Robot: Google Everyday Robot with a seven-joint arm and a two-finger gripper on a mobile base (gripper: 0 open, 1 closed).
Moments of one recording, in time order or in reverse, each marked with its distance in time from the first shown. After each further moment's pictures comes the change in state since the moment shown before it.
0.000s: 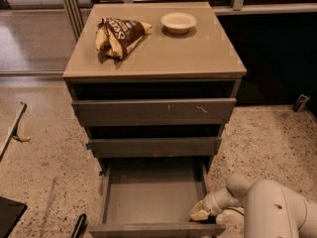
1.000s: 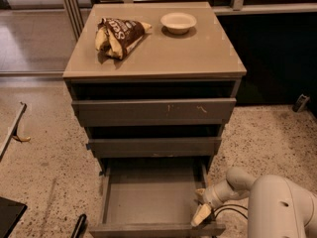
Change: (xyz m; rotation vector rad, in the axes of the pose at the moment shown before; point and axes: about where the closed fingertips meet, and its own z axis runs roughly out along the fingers) arm -0.031 -0.002 -0.023 0.033 -0.004 -0.039
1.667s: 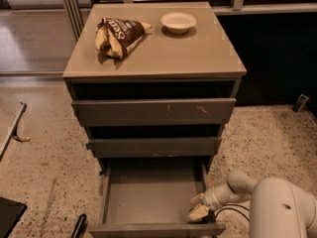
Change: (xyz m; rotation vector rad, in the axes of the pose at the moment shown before) arm 0.004 0.003 0.007 0.003 -0.026 0.031
